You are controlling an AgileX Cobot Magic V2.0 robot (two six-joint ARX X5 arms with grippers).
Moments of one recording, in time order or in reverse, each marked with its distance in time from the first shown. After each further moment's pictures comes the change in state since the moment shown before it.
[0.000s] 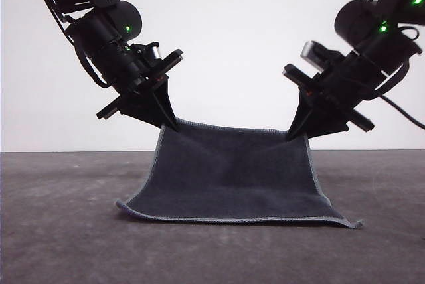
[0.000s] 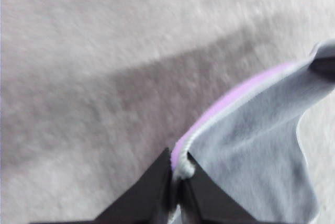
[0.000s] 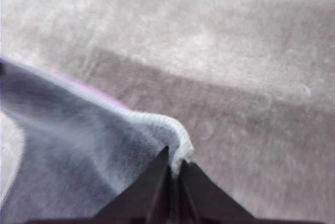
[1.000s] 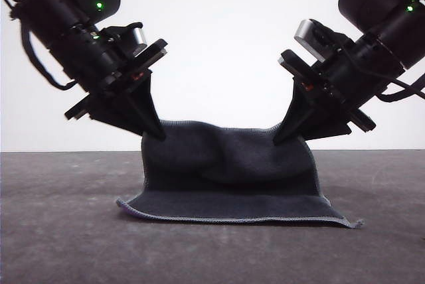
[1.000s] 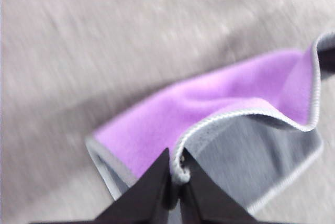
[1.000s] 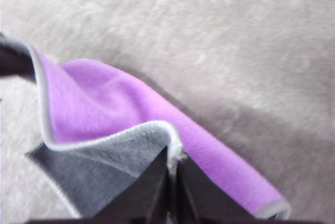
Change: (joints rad) left_arx -0.095 -0.381 -0.561 0.308 -0.098 -0.023; right_arx 0.142 -0.238 -0.314 0.154 0.024 -0.006
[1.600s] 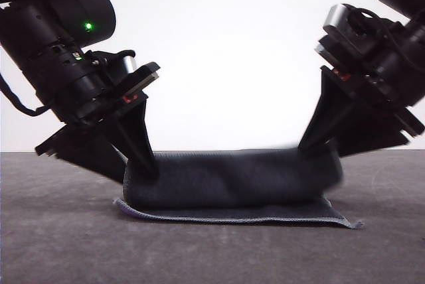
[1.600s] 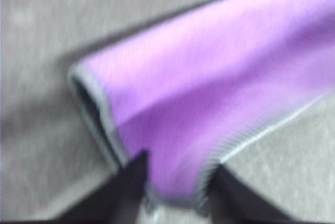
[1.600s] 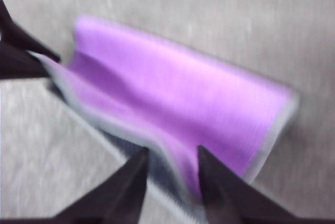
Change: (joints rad) left_arx -0.051 -0.040 -0.136 -0.052 0.007 -0.094; right_arx 0.015 -0.235 -0.179 -0.134 0.006 0.000
